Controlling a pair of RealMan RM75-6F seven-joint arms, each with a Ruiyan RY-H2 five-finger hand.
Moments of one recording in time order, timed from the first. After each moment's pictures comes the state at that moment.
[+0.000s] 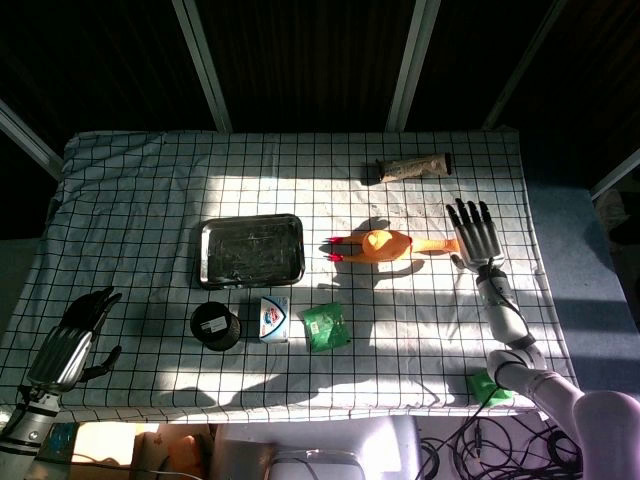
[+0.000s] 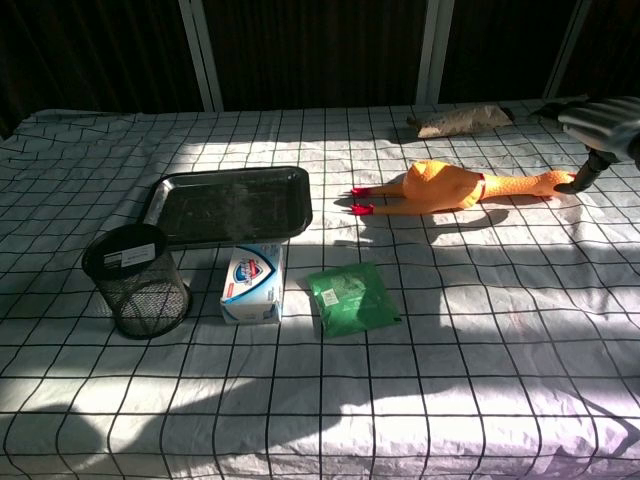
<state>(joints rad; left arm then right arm) -0.24 -1.21 0.03 -1.43 1.58 1.38 -0.16 0.73 -1.71 0.25 -0.70 -1.17 0.78 -0.24</state>
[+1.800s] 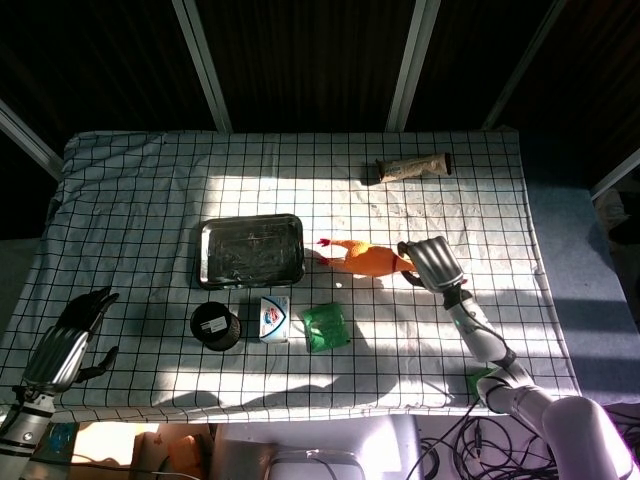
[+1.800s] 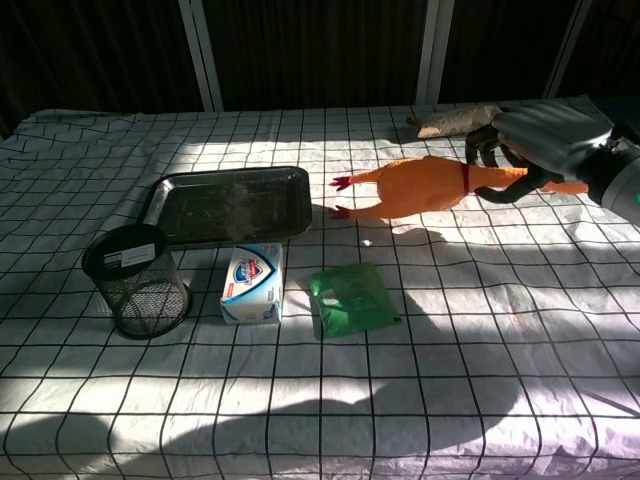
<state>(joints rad) -0.23 -1.18 0.03 -1.44 1.60 1.39 -0.19 0.71 -1.80 0.07 -0.65 -1.51 1.17 0.15</state>
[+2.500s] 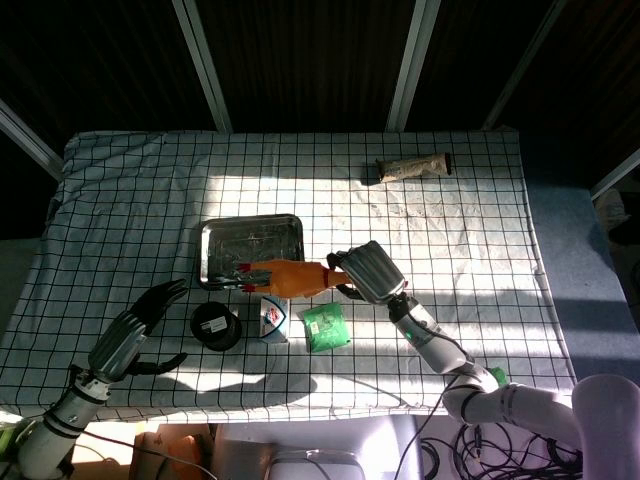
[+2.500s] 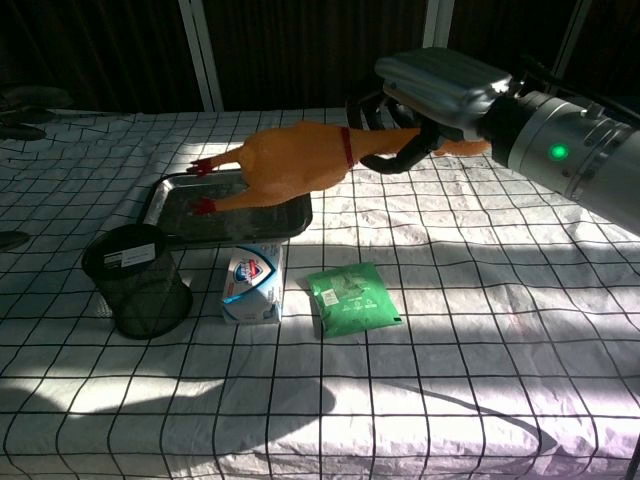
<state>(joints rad) -0.38 -1.26 0.01 -1.49 1.78 1.40 -0.47 0.82 -1.64 0.19 -1.29 -1.48 1.11 -0.21</state>
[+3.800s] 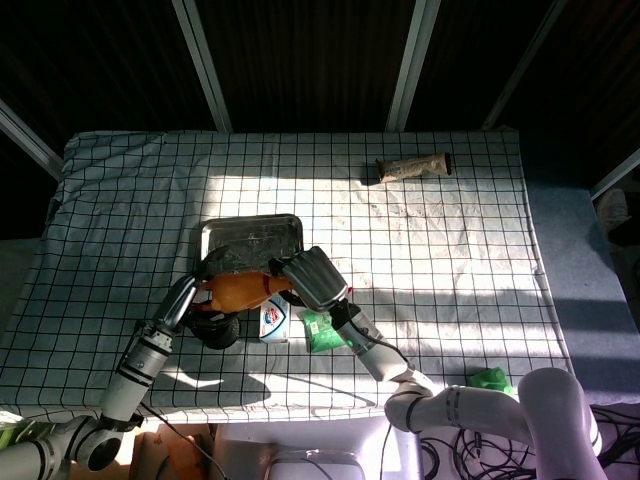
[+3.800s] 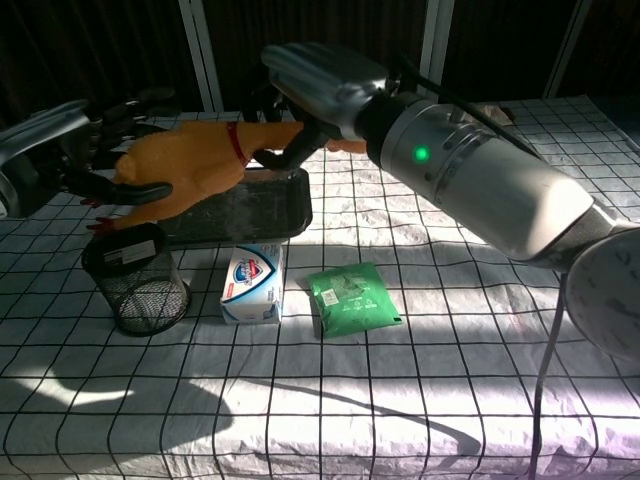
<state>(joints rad) -0.56 -1.49 -0.15 -1.46 1.46 1.16 -0.61 0.94 -1.83 0.30 -1.31 -1.36 1.09 -0.38</state>
